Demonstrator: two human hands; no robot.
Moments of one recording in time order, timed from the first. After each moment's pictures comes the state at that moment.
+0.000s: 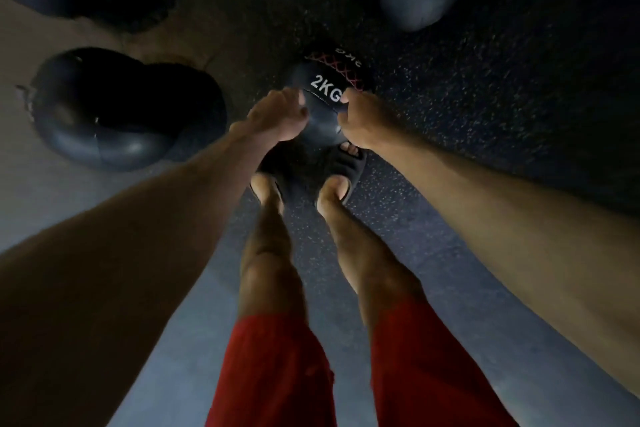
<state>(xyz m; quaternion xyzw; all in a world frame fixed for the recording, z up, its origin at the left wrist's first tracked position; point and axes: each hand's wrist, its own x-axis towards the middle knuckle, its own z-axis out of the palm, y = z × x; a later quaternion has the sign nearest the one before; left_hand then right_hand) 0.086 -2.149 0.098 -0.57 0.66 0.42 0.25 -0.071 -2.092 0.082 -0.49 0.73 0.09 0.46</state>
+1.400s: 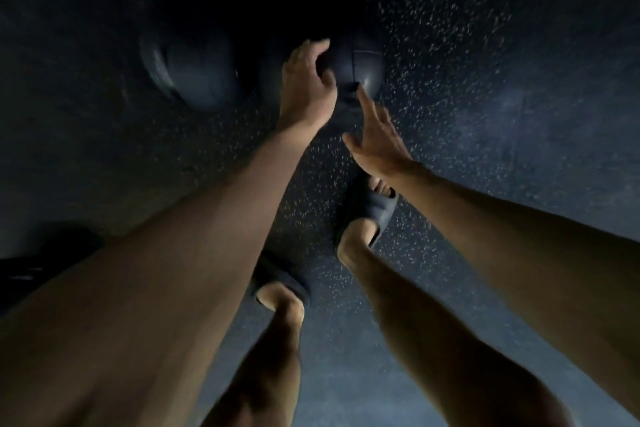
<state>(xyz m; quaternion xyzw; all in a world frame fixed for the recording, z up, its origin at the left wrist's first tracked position) -0.270 -2.123 -0.040 -0.33 0.84 0.41 0.13 -0.270 -1.972 -0.070 -0.12 0.87 -0.25 0.41</state>
